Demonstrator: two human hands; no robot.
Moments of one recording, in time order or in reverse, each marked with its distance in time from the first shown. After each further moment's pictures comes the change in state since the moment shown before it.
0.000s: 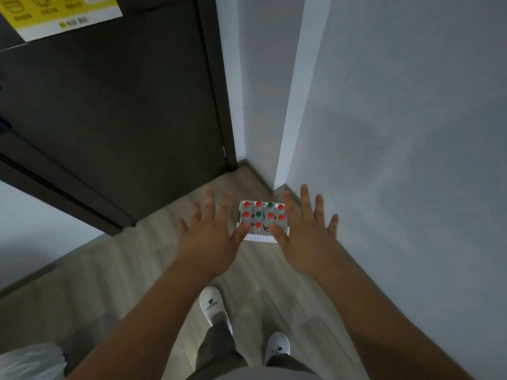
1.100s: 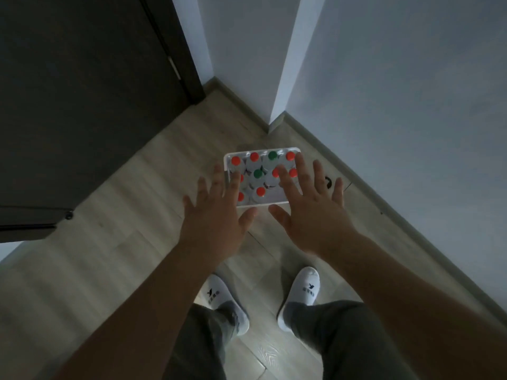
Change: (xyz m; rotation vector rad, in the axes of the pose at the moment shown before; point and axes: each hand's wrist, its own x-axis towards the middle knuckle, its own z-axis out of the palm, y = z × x) left_hand 0.348 -0.095 0.247 0.122 -0.258 0.194; right_hand 0.266 0.021 0.261 -0.023 -0.321 0.076
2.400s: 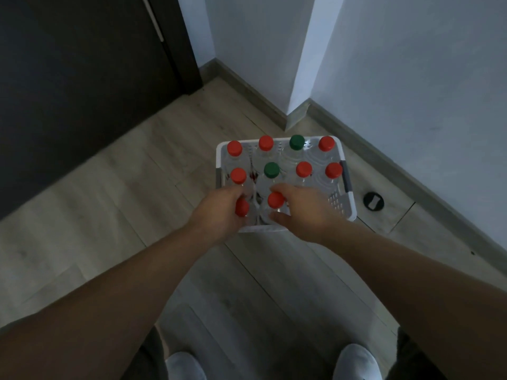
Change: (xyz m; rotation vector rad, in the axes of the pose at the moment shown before) left_hand 0.244 -0.079 0.277 -0.349 0.184 0.202; right_hand 0.245 0.061 0.274 0.293 0.141 -0.234
